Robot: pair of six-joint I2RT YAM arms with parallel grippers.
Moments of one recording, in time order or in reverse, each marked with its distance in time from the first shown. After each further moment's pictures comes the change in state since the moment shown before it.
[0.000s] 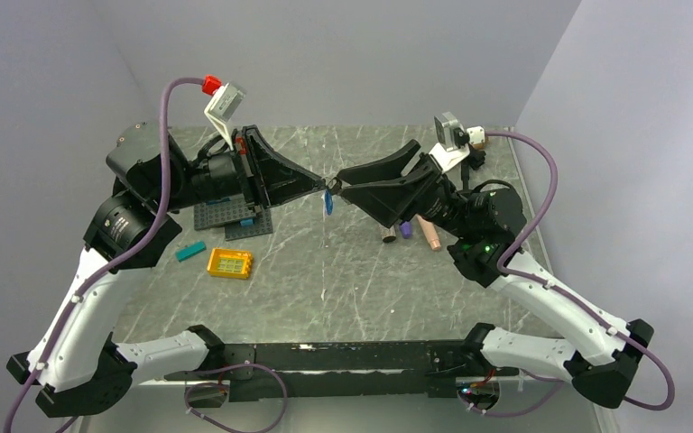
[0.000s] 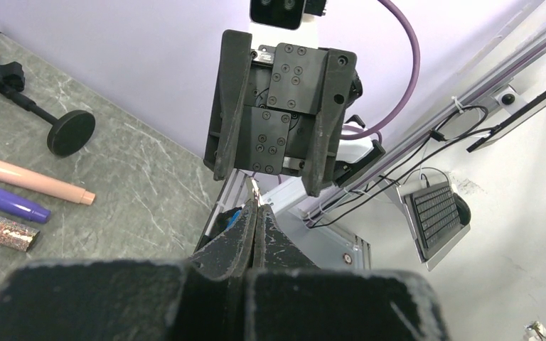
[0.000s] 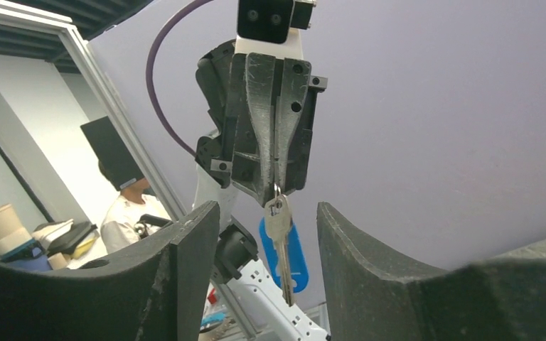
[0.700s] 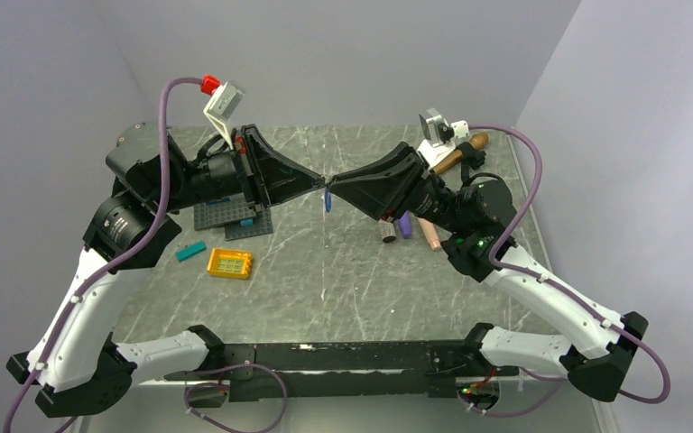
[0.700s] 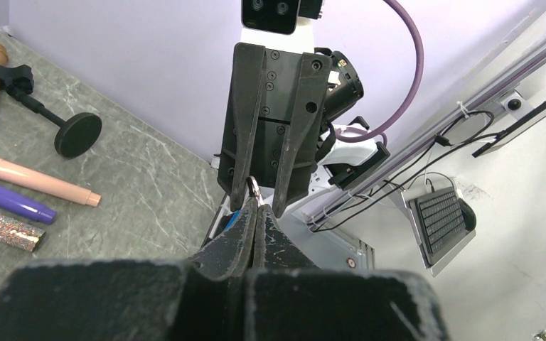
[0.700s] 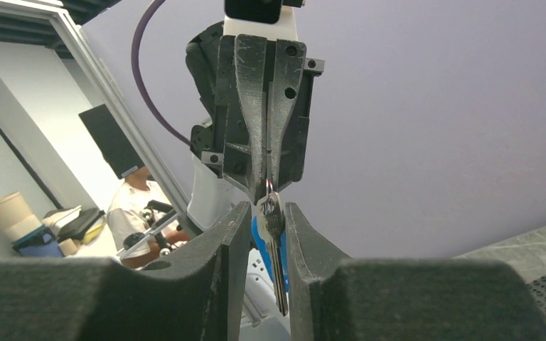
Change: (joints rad) left arm -0.004 0.000 0.005 -0.004 -0.023 0.009; right arm 0.008 0.051 0.039 -0.028 -0.035 0.003
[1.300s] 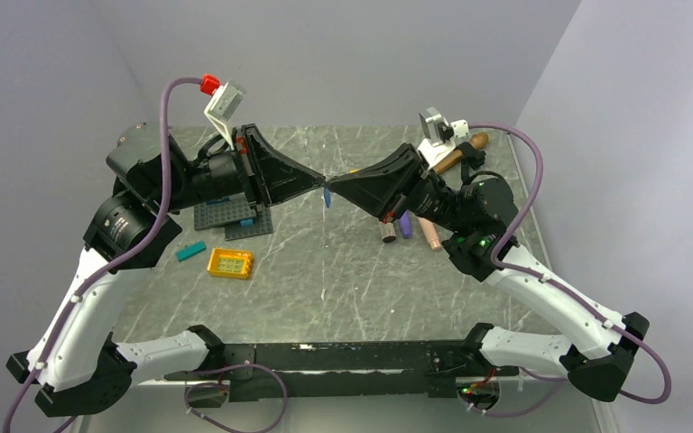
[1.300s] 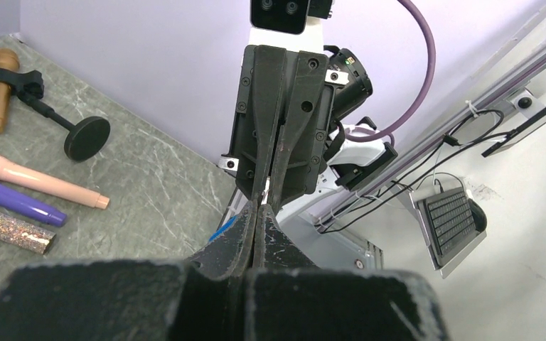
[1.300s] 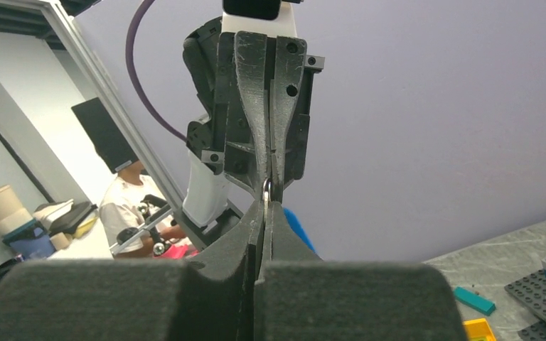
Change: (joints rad) left arm -0.006 0.002 0.000 0.000 -0.013 0.019; right arm 0.002 0.001 0.019 -0.038 -0.007 -0.029
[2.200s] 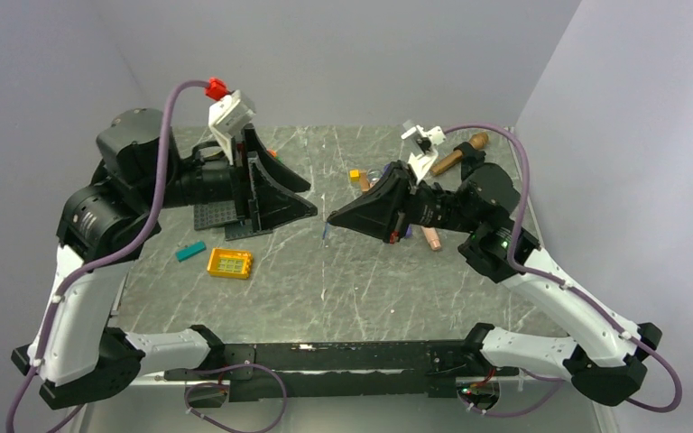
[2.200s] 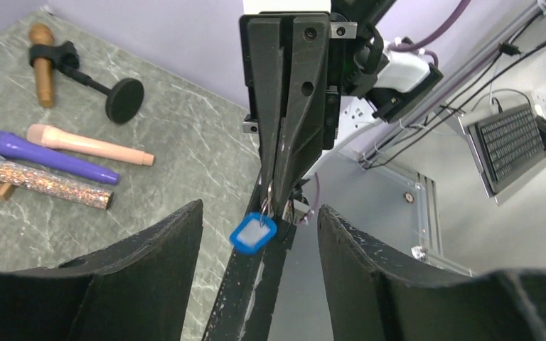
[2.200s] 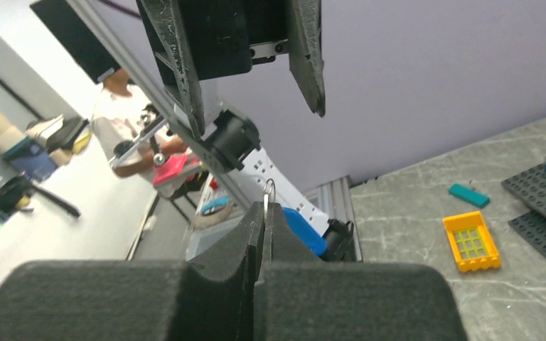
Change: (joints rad) left arm -0.010 0.087 0.270 -0.402 0.039 0.321; right arm 0.000 -0.055 0.089 -0.427 -0.152 -0.138
